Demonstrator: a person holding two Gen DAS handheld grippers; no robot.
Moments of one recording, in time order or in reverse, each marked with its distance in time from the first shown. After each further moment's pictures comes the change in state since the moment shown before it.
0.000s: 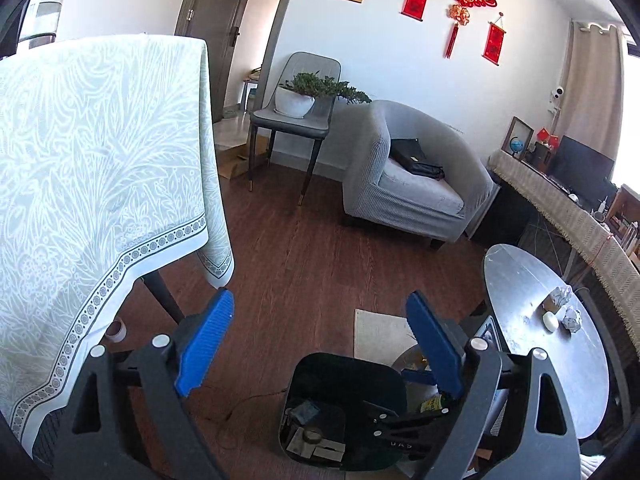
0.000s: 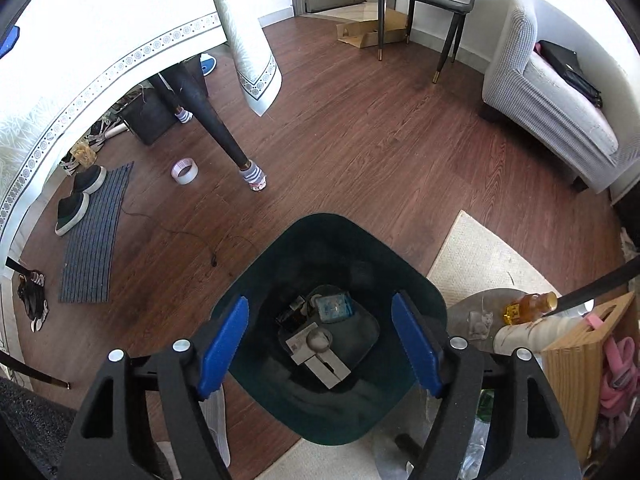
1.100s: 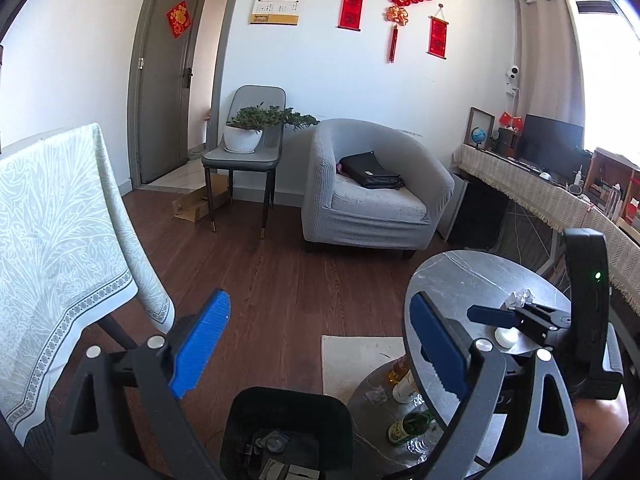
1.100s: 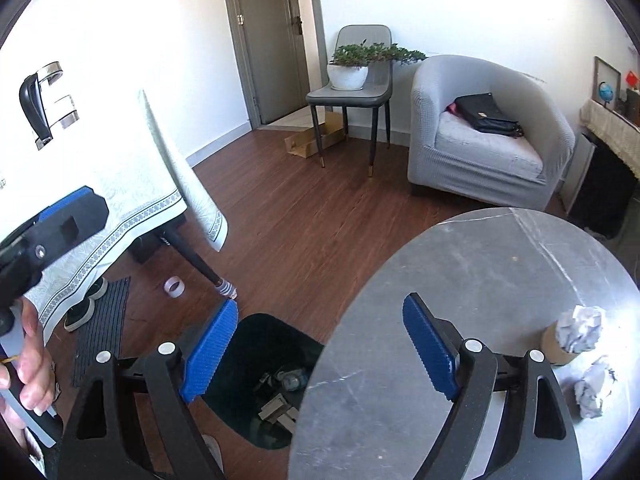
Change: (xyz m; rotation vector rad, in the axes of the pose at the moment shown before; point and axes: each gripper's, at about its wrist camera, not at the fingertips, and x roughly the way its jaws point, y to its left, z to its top) left arm 0.009 -0.138 0.006 0.159 -0.083 -0.048; right arm -0.184 -0.123 -0.028 0.176 -0.395 -0.049
